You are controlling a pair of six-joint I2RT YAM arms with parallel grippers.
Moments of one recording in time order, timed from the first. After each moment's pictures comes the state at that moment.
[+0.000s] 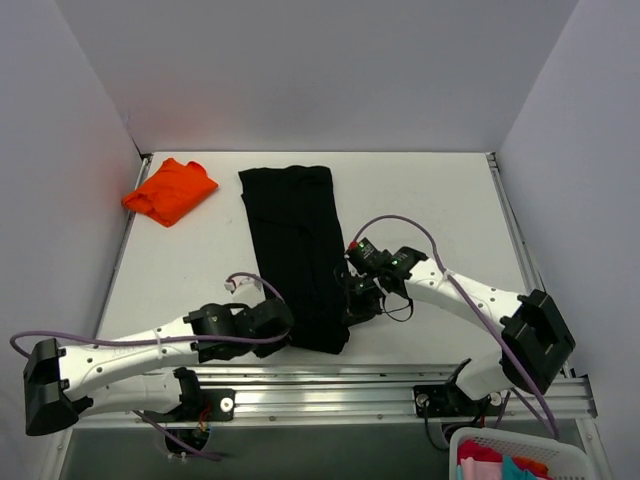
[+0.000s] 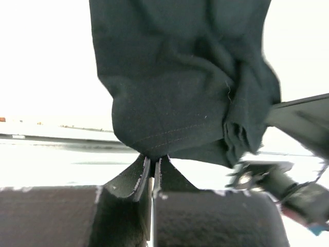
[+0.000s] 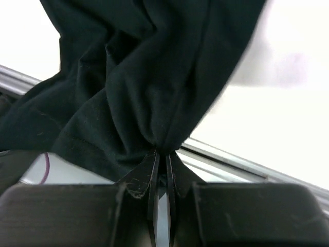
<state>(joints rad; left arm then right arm) -1.22 1.04 0.79 -0.84 -0.36 -1.55 0.78 1.41 0.94 -0.73 -0.25 0.77</state>
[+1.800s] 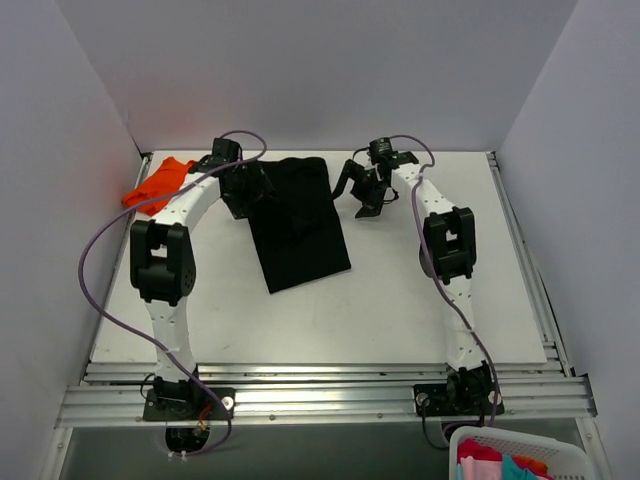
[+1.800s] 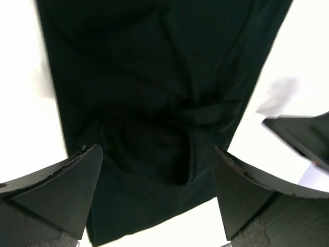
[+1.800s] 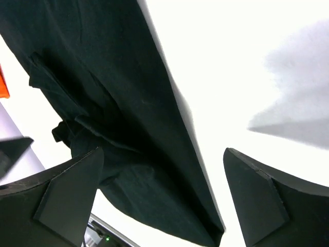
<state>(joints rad) -0.21 2.08 1.77 -0.67 0.21 -0.73 0.29 2.46 2.20 -0.81 -0.40 0.67</state>
